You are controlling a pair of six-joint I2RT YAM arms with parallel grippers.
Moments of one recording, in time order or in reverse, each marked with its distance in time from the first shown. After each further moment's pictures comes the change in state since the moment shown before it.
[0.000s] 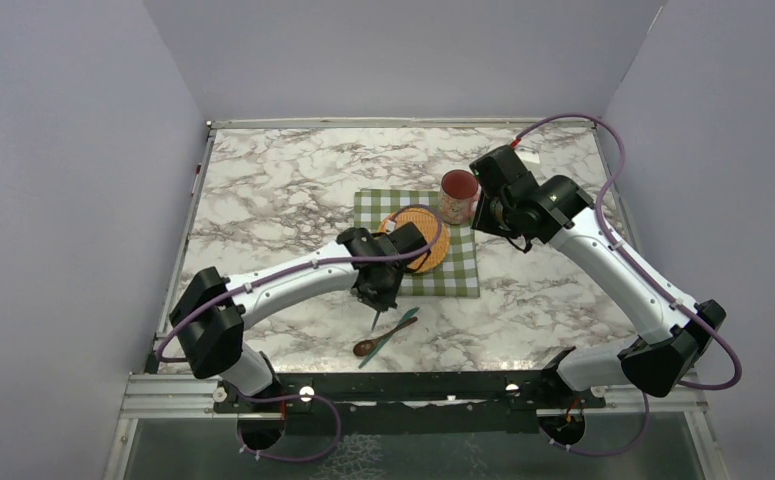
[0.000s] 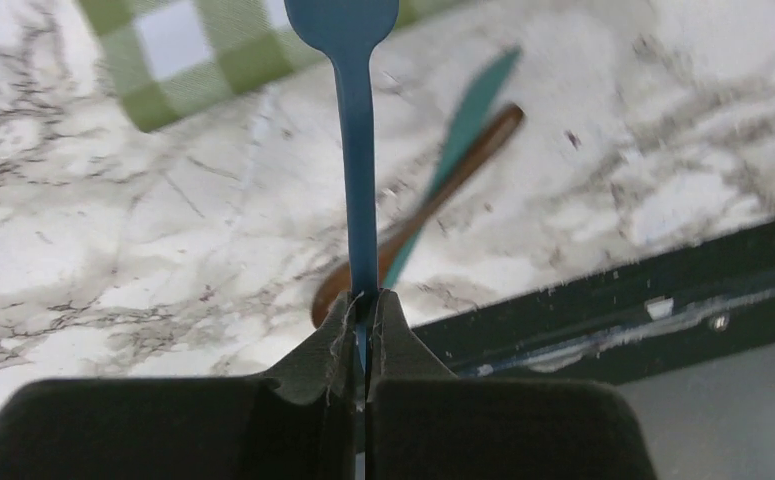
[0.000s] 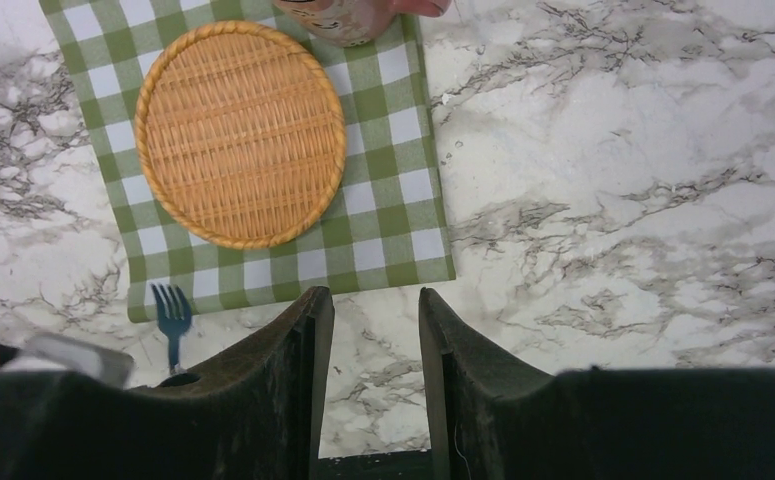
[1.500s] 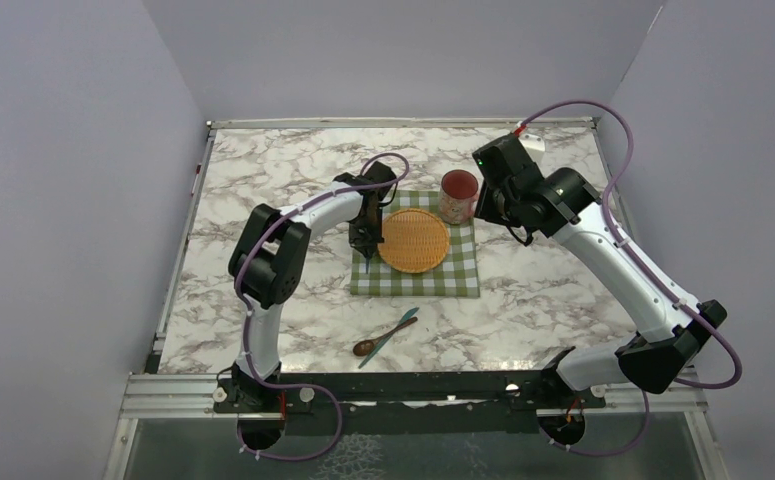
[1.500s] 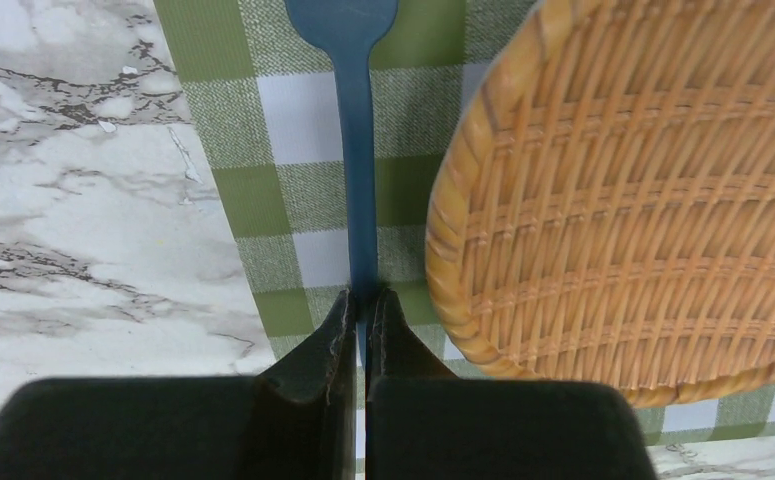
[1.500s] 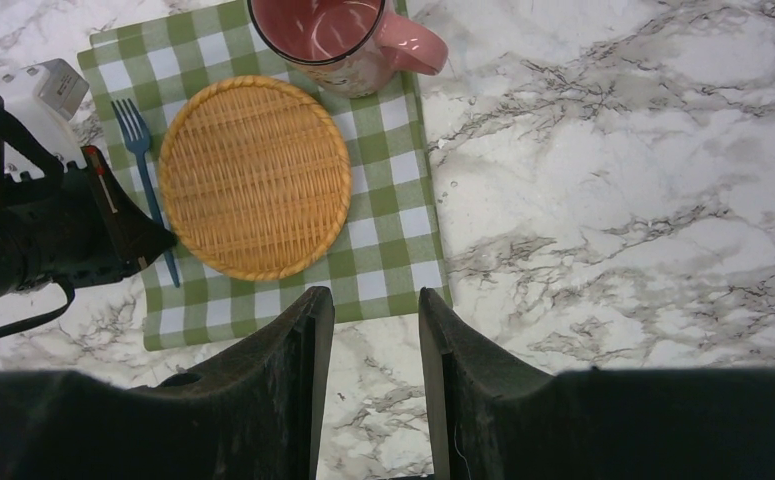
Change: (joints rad) left arm 0.494 0.471 0.279 0.162 0.064 0.110; right arm -0.002 0.020 0.092 -0.012 0.060 -0.031
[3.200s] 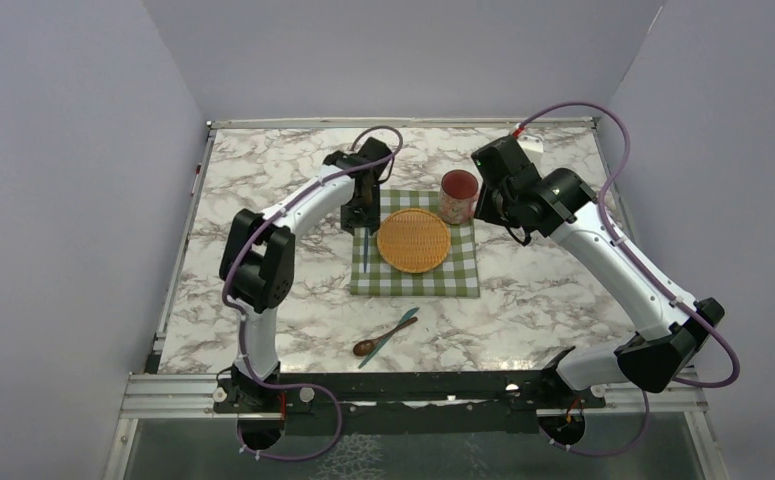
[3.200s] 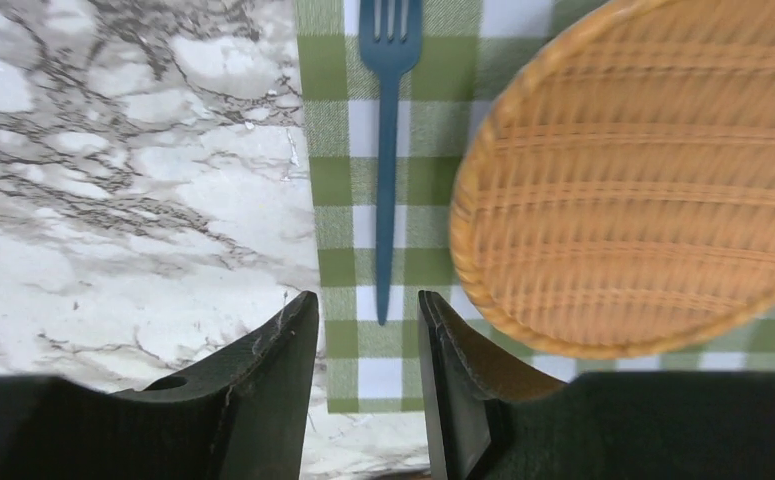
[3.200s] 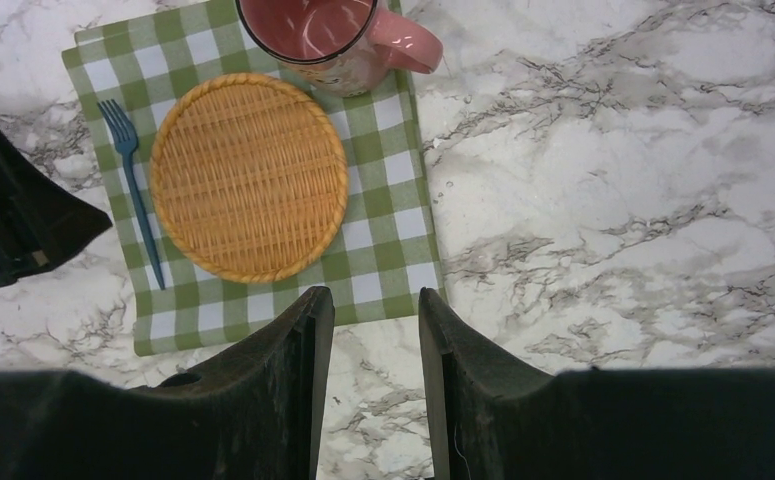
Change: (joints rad) left arm 0.027 -0.032 0.125 -0.135 -0.077 -0.019; right arm -0.006 0.005 -0.022 0.015 -0.001 -0.001
